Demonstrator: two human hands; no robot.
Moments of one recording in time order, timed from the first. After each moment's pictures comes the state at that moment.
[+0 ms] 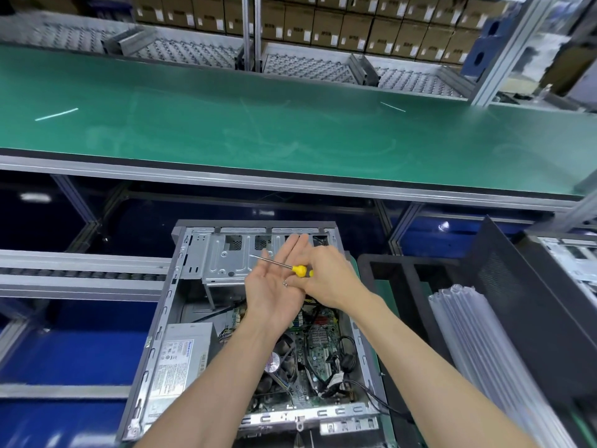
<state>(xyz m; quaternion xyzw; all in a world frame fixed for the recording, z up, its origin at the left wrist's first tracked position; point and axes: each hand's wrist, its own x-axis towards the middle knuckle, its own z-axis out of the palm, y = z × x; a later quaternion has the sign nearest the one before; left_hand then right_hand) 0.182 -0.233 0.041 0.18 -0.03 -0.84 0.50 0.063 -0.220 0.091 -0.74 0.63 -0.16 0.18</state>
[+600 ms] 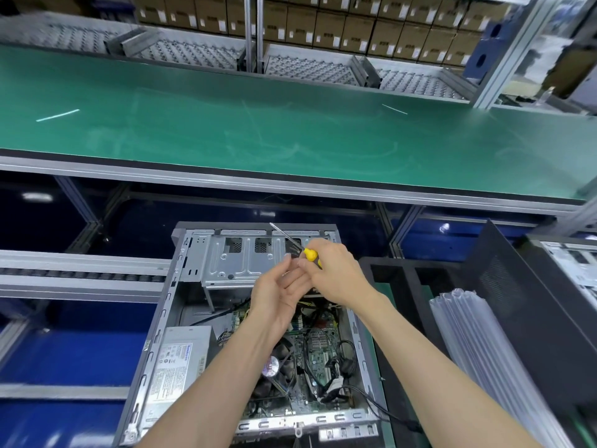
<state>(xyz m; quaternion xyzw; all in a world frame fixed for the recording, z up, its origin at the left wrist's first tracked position) 0.178 -0.233 0.037 0.31 -0.10 -0.80 0.50 0.052 -0.227 0.091 -0.71 0.66 -0.20 0.17</state>
